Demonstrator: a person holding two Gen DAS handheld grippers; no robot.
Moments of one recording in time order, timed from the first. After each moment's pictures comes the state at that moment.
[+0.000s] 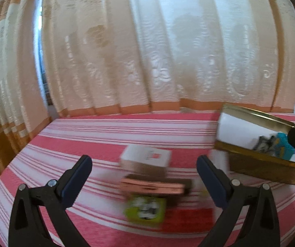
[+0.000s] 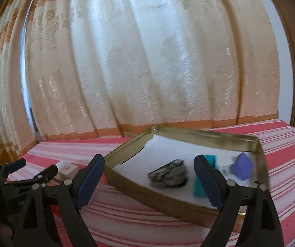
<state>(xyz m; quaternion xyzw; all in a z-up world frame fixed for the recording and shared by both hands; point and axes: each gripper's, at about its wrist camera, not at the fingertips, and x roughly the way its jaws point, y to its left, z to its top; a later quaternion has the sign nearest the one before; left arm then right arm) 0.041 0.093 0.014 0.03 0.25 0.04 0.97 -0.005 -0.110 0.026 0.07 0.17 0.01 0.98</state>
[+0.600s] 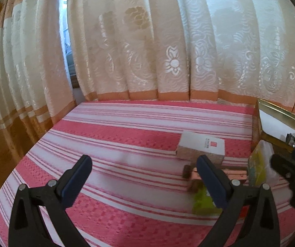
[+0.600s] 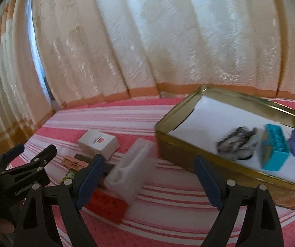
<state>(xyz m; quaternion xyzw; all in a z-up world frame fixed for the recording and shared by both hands) 0.044 0.163 0.008 0.02 0.29 0.10 0.95 0.044 -0.024 0.000 0.07 0.31 0.08 0.95</state>
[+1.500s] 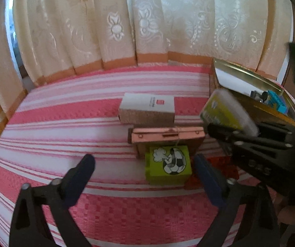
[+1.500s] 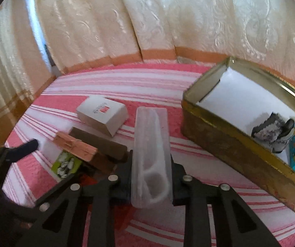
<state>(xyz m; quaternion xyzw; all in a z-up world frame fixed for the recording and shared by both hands) 0.049 0.127 -0.015 0.04 0.39 -0.07 0.92 0.074 -0.001 -0.023 0.03 0.40 0.13 0.91</state>
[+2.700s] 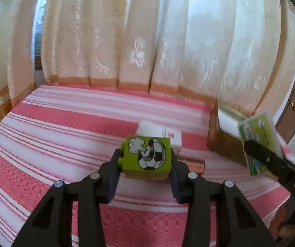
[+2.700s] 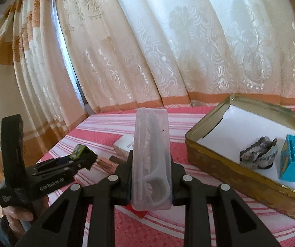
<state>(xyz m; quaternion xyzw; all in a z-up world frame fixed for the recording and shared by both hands) 0.034 0.169 0.005 -0.08 0.30 -0.06 0.95 0.021 -0.035 0.013 0.10 0.25 0.20 0.94</state>
